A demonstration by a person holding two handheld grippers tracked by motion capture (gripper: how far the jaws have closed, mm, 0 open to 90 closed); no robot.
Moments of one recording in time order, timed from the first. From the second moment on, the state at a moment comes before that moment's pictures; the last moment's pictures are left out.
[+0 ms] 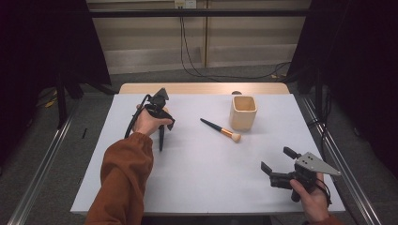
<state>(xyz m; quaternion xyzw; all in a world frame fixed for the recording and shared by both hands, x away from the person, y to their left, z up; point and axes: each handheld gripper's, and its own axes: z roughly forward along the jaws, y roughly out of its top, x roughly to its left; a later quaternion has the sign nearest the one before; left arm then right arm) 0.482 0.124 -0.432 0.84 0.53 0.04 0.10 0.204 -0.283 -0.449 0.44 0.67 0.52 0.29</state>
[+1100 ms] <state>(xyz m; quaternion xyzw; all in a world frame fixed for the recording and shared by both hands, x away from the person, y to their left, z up) 0.484 0.119 -0.452 0.82 0.56 0.03 0.07 0.204 -0.282 -0.450 0.44 0.67 0.52 0.29</state>
